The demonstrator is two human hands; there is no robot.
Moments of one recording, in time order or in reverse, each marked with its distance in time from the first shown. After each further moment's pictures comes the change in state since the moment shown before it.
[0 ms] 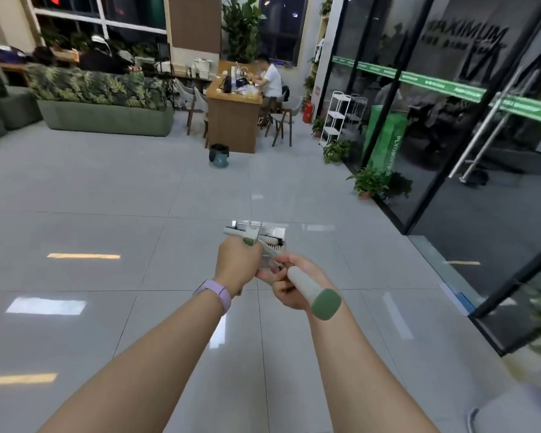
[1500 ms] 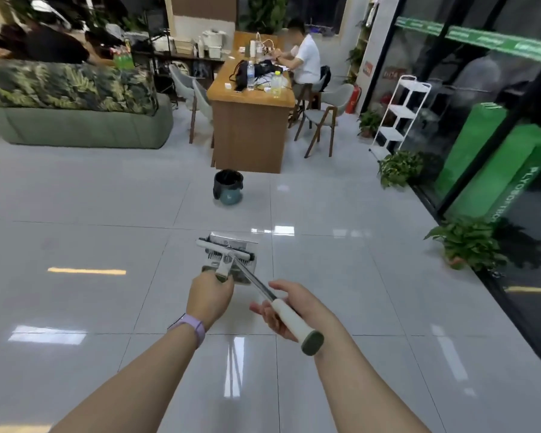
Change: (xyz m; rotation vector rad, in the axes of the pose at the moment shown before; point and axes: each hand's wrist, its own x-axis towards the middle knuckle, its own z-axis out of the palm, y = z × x) left_hand 1.255 -0.033 0.189 0.263 0.070 -0.195; right_hand 0.967 -0.813 0.161 -0.192 0.015 0.333
